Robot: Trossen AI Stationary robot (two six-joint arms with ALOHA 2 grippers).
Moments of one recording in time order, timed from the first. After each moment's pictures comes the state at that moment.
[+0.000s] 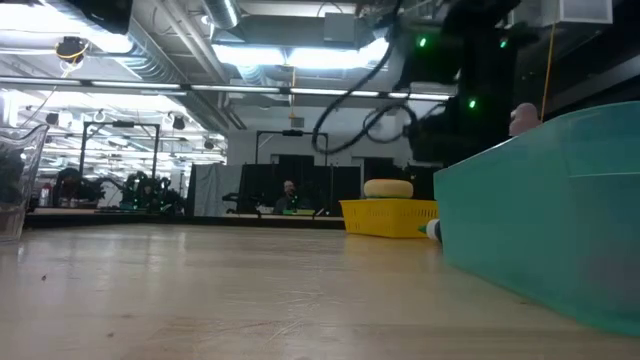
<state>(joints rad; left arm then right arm) -0.79 1.14 0.42 0.57 -0.73 -0.03 0.12 1.76 1.07 -0.86 0.22 0.90</state>
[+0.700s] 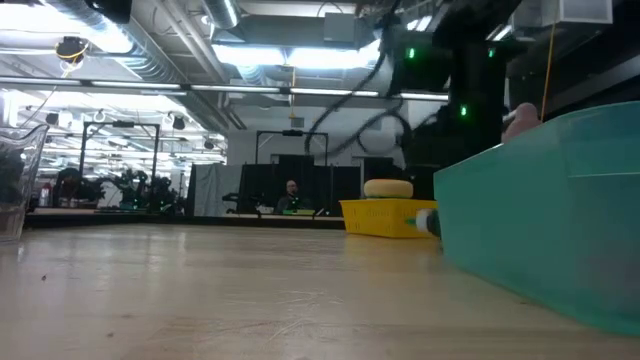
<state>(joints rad) -0.79 1.13 0.42 0.60 -0.73 0.05 0.09 1.79 1.07 -0.81 0.12 0.87</state>
